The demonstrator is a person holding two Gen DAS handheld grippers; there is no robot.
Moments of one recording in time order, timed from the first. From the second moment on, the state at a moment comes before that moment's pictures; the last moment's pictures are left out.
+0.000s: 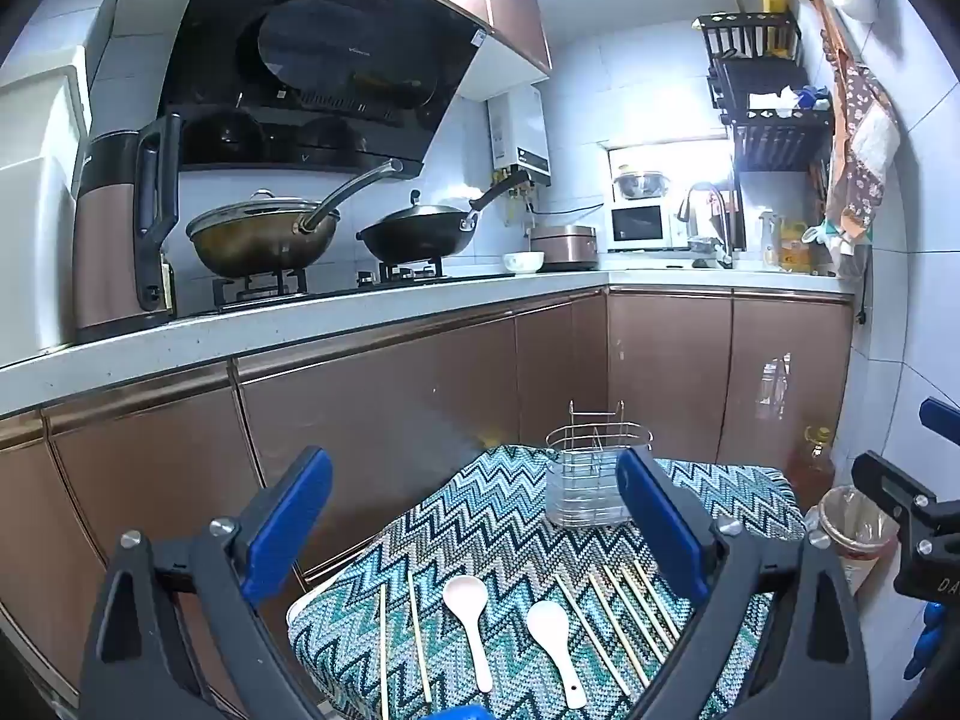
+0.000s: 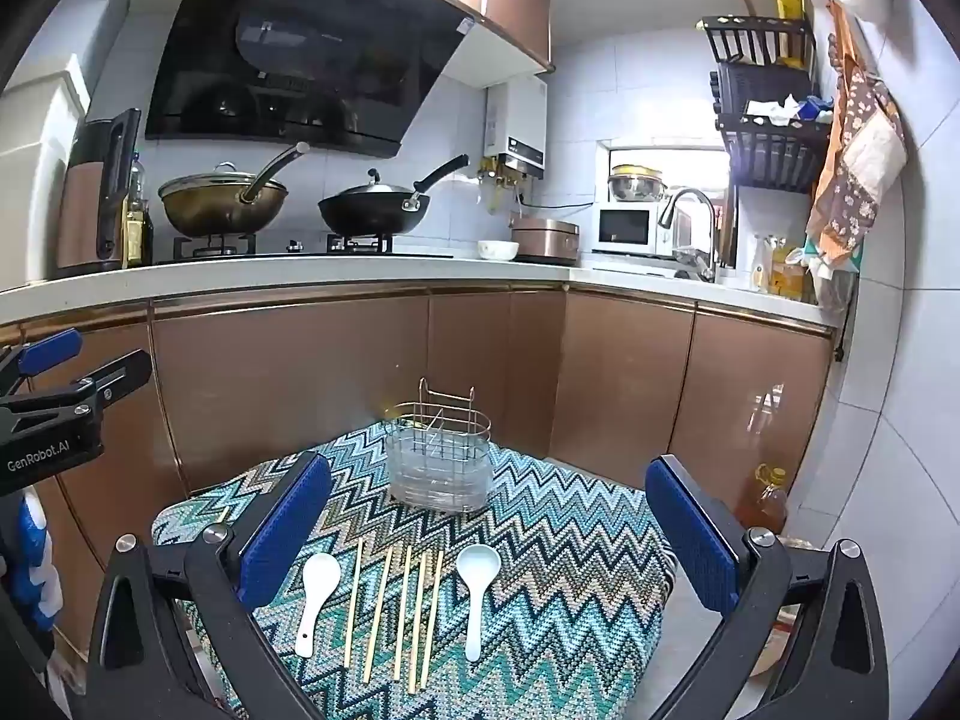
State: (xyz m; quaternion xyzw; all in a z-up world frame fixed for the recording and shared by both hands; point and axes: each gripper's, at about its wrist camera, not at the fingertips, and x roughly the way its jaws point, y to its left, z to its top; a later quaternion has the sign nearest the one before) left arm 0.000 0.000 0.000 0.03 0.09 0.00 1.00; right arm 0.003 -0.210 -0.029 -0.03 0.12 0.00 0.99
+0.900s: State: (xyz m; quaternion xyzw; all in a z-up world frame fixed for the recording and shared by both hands) left arm -0.011 0.005 0.002 0.02 0.08 0.00 1.00; right arm -0.005 -0.201 -0.032 -0.05 0.12 -0.01 0.99
